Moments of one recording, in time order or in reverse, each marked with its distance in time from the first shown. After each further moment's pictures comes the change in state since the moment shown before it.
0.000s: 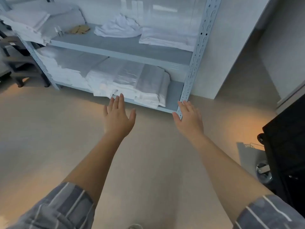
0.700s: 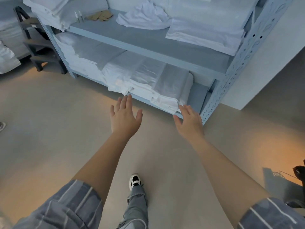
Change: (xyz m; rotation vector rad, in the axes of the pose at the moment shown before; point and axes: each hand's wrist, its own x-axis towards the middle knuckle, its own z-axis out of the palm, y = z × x) left_hand 0.147 -0.068 0.071 0.071 -0.052 -0.143; right_hand 0.168 -0.048 0.110 0.041 -0.173 -0.094
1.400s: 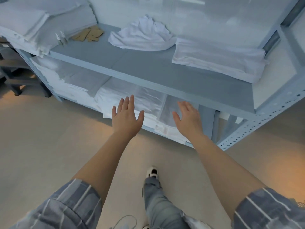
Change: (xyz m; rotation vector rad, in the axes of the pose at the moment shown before) left_hand 0.387 -0.060 0.039 -0.057 -0.048 0.109; right_hand 0.375 -0.089 0.047 -0.040 0.045 0.038
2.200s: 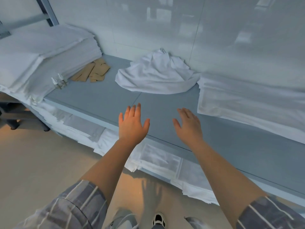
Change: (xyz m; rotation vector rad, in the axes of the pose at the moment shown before) left_hand 0.402 -0.072 0.031 0.089 0.000 0.064; right_hand 0.398 -0.074 0.067 0.032 -0.021 0.020
